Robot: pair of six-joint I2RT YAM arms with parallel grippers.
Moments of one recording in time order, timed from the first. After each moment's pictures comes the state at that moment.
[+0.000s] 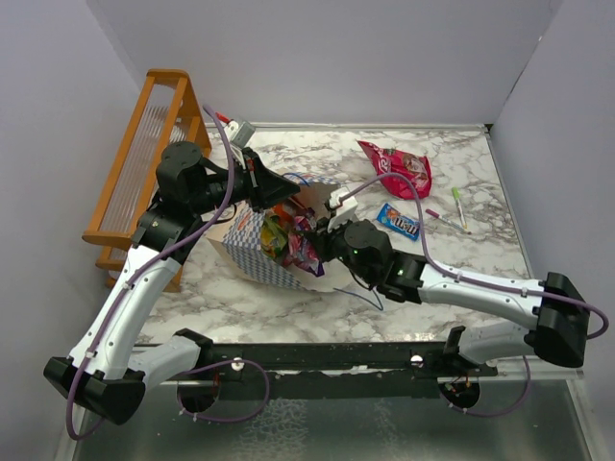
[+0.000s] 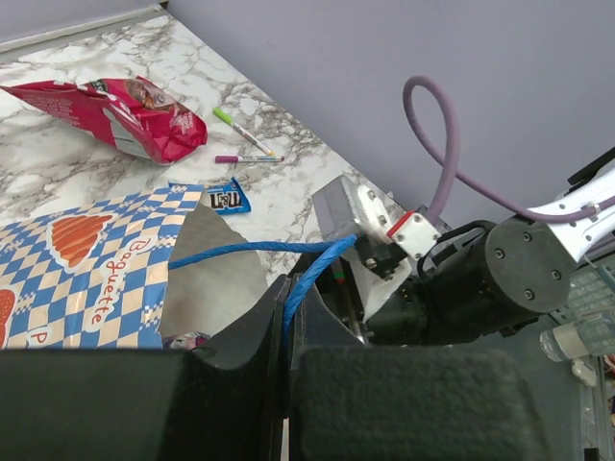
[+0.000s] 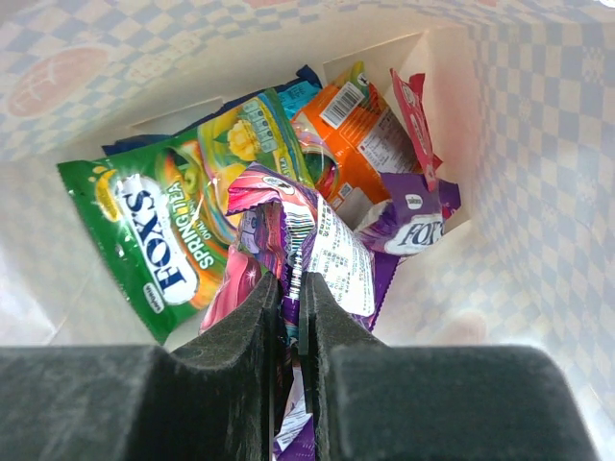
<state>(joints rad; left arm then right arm) -0.40 1.06 1.25 -0.29 0.72 -0.44 1.09 1.31 0.88 0.20 0.40 0.27</state>
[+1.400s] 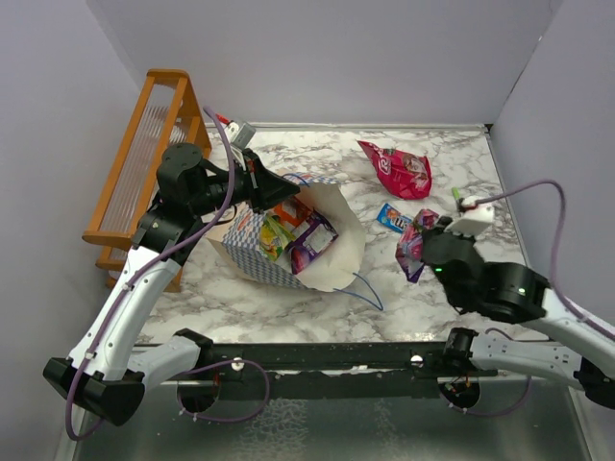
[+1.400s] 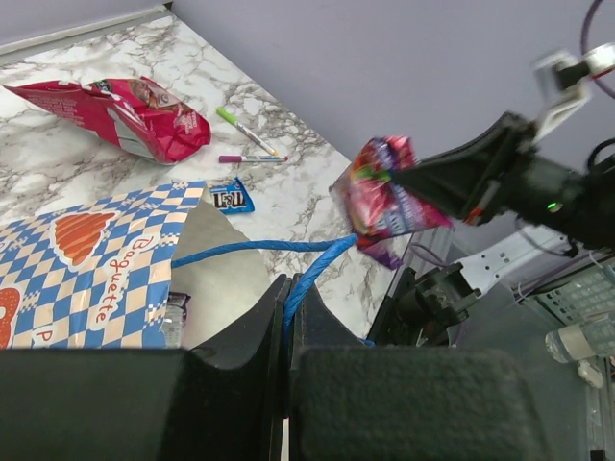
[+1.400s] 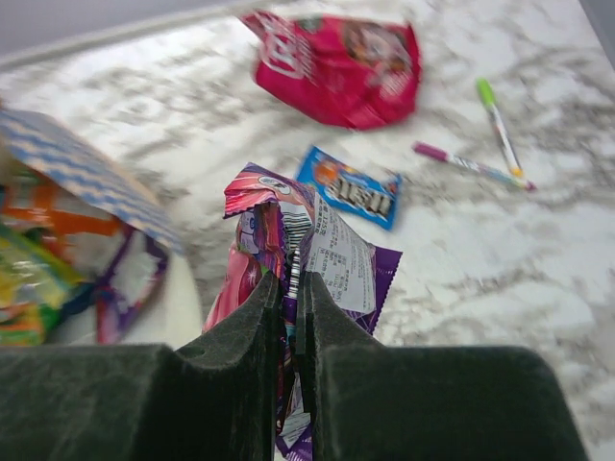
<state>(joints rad) -0.41 1.05 1.24 -0.28 0.71 -0.43 1.09 0.72 1.06 -0.82 1.01 0.66</state>
